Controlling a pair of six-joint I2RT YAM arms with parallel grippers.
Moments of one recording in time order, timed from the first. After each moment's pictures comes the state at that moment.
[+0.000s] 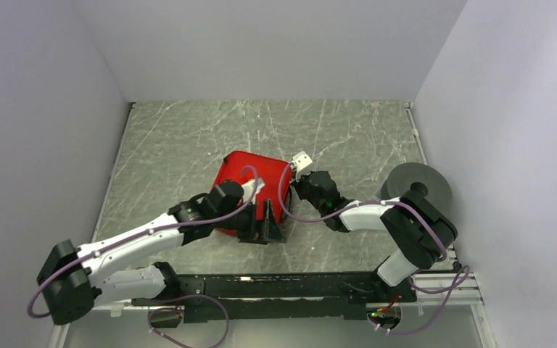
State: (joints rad) left arm -0.88 1.03 0.69 -0.32 0.42 -0.94; right arm 0.71 1.58 0.55 0.70 0.18 -0.13
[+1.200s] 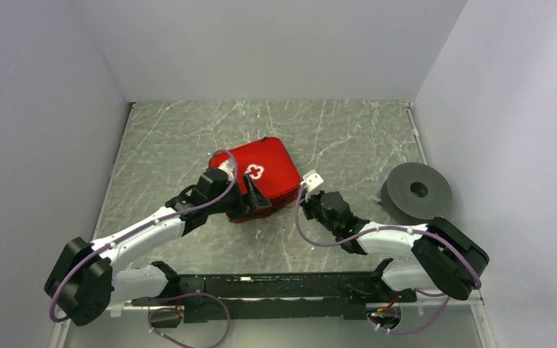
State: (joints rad) left arm -0.69 1.17 0.64 -0.11 0.23 -1.01; right arm 0.78 1.29 0.33 0.65 0.17 -0.03
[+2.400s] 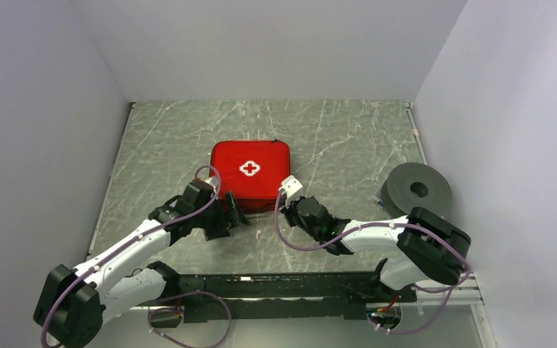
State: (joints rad) left arm -0.55 0.98 0.55 -0.44 0.26 -0.88; right arm 1.00 1.42 0.45 0.59 0.31 0.05
